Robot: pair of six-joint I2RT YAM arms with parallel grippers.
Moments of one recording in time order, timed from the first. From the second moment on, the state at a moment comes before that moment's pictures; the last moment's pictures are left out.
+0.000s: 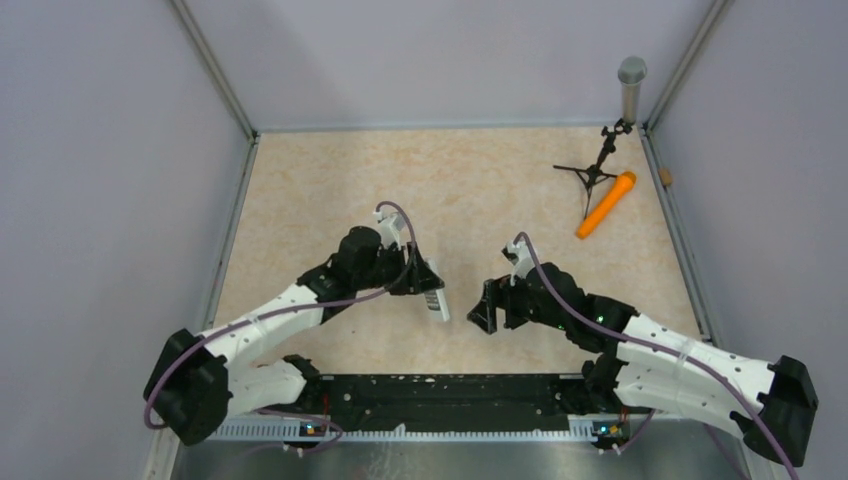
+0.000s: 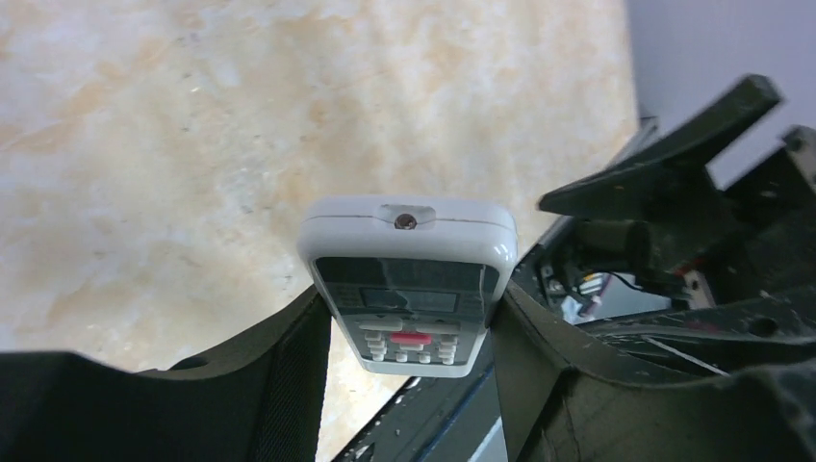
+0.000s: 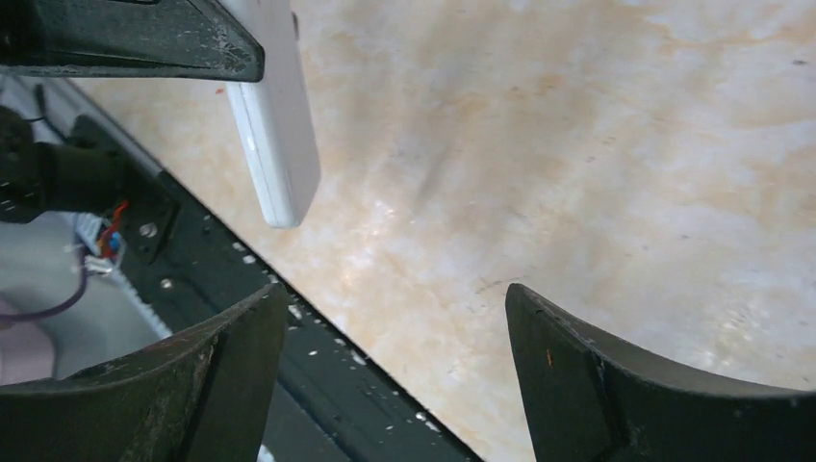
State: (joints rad) left arm -0.66 1.08 0.58 0.02 0.40 -0.75; right arm 0.95 0.81 0.53 -0.28 -0.02 0.58
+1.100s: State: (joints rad) left arm -0.74 1.62 0.82 -0.06 0.29 -0.81; right arm 0.95 0.87 0.55 -0.45 0.31 0.59
